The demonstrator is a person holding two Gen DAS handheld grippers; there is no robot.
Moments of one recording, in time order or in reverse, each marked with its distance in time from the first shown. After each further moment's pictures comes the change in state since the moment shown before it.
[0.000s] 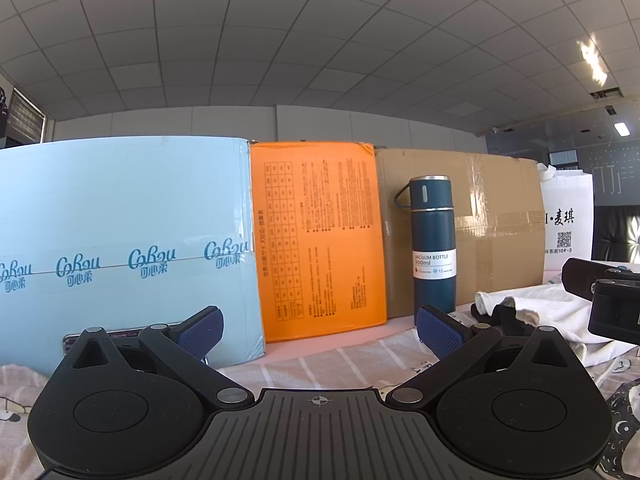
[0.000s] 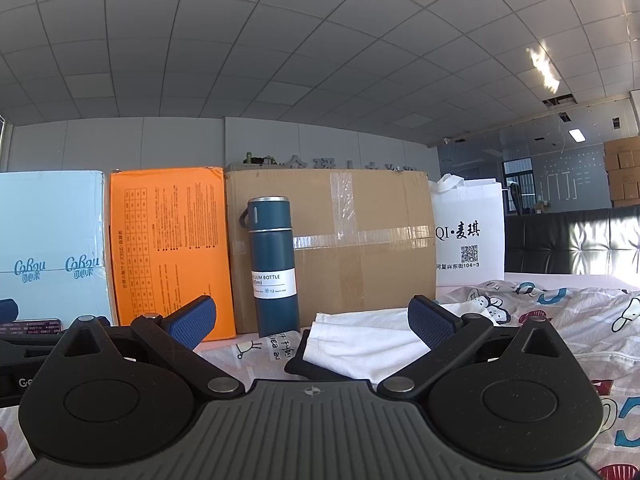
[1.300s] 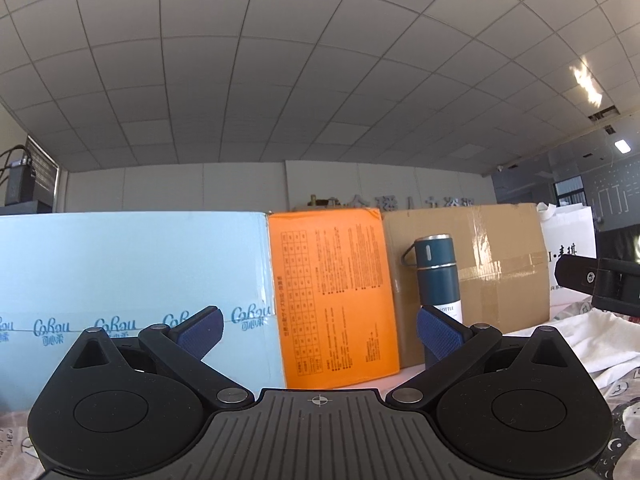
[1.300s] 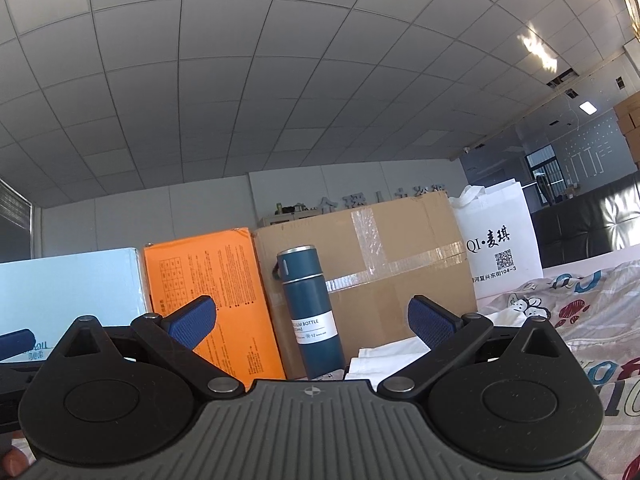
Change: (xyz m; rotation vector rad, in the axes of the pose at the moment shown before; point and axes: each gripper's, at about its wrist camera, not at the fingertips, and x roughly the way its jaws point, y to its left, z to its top) left arm -0.048 0.004 0.017 0.038 -0.186 0.055; right arm -0.023 -0.022 0.003 0.189 -0.142 0.137
